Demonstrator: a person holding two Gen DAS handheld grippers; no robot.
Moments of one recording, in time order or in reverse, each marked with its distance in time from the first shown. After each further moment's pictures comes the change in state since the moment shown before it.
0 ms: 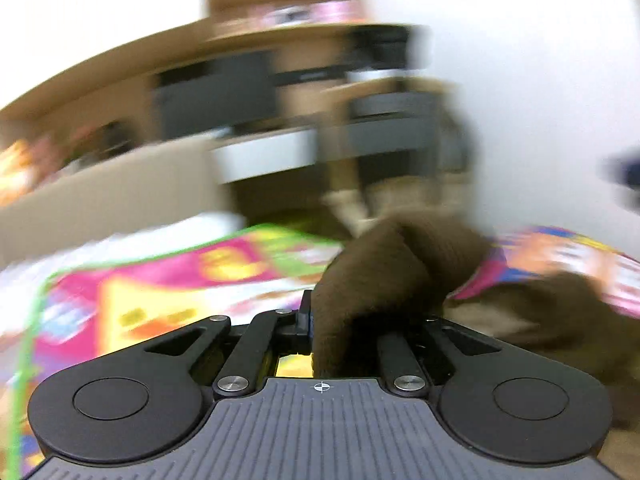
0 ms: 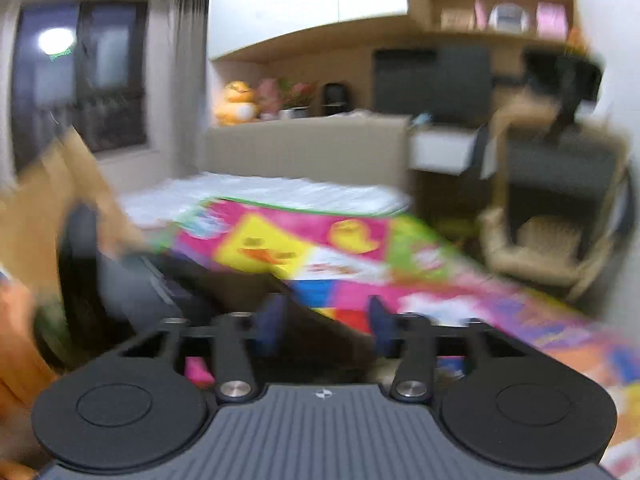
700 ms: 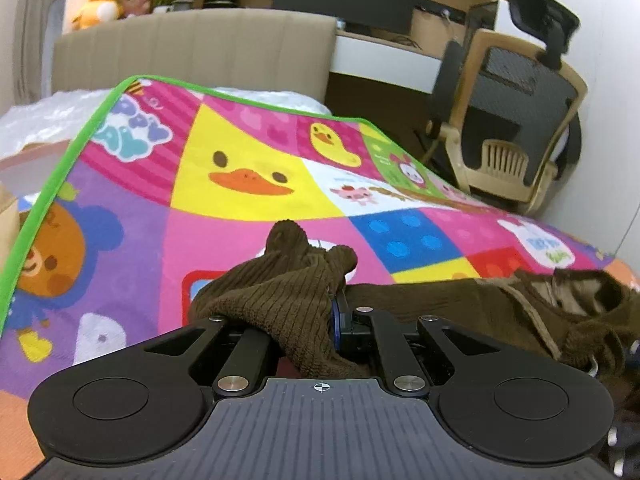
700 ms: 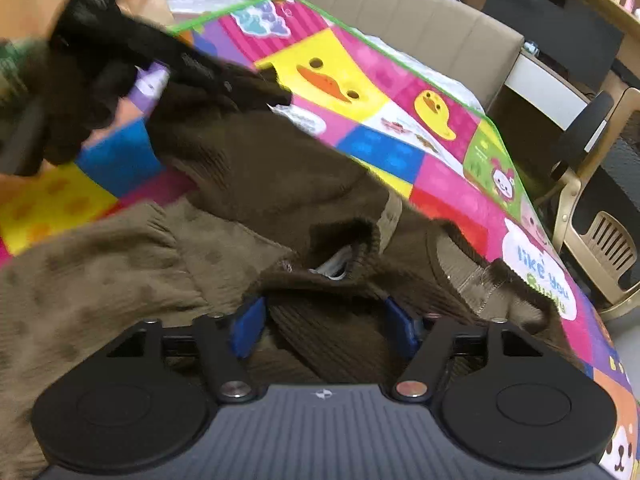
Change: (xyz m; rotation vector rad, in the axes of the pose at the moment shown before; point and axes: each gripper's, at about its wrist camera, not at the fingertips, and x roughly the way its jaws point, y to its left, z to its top) left arm 0.051 0.104 -0.061 -0.364 0.240 0.069; right arm 0.173 0.100 -0.051 -0.289 0.341 0.103
